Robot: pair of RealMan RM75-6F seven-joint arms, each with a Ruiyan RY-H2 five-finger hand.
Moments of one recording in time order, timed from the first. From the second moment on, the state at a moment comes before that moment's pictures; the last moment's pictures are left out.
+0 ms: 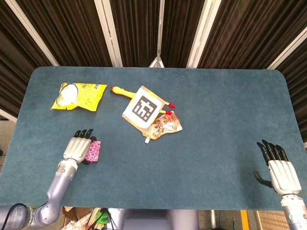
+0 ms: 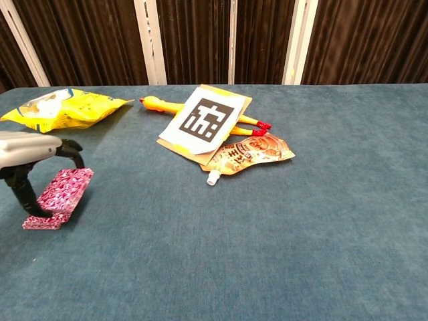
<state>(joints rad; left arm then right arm) -0.68 -1.42 -0.08 -1.85 0.63 1.17 0.86 0.10 -1.07 0.03 -1.69 -1.45 1.36 -0.03</state>
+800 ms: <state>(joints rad) -0.84 -1.65 -0.12 -1.76 0.45 1.25 1.03 0.10 -1.06 0.03 -1.69 -1.45 1.35 -0.01</state>
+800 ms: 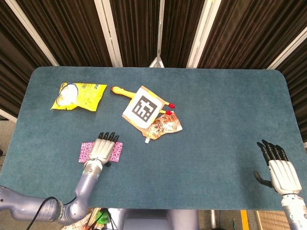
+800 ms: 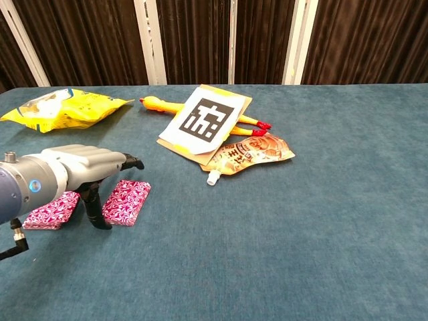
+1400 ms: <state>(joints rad) -0.77 -1.46 -0.06 -1.87 0.48 1.27 0.95 0.10 -1.06 0.03 -1.70 -1.45 1.36 -0.02</state>
